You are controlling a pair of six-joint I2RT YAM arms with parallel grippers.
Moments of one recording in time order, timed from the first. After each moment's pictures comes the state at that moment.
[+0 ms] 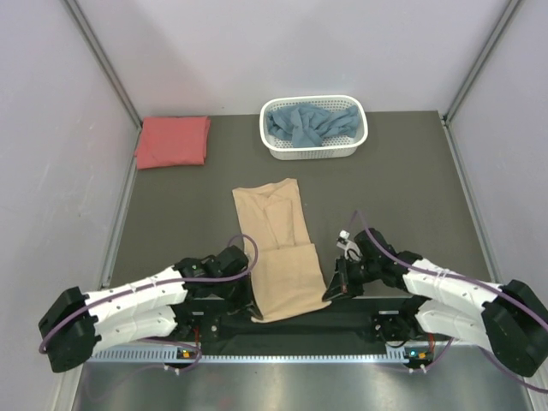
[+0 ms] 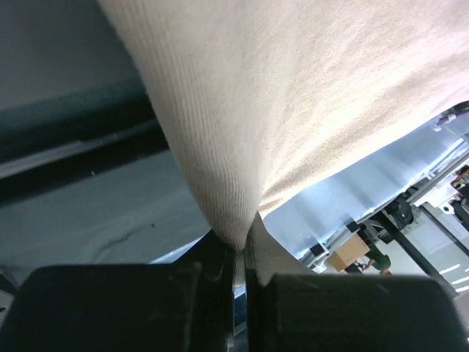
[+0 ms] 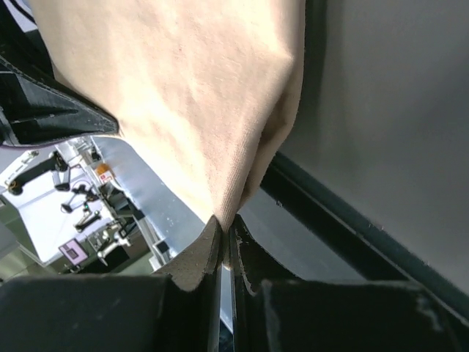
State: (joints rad) left arm -0.96 0.95 0.40 -0.55 0.39 -1.17; right arm 0.68 1.05 0.30 -0.21 -0.66 0.86
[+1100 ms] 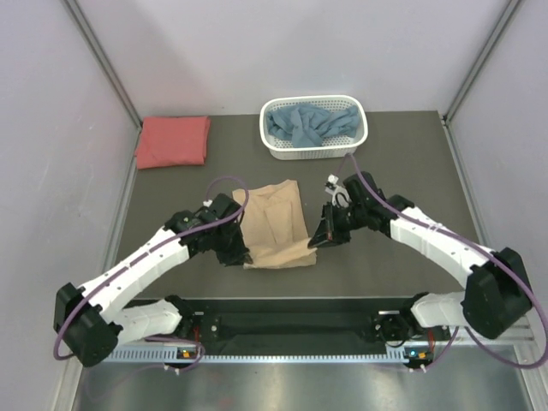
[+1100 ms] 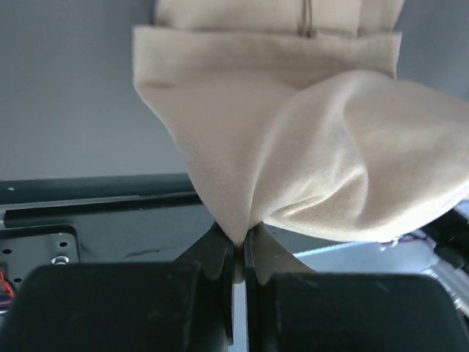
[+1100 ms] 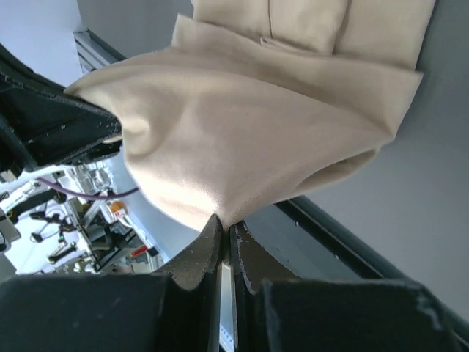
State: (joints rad) left arm -0.75 1.09 0.90 -0.94 0.07 -1.04; right arm 0.58 1.26 0.86 -0.51 -0.61 0.70
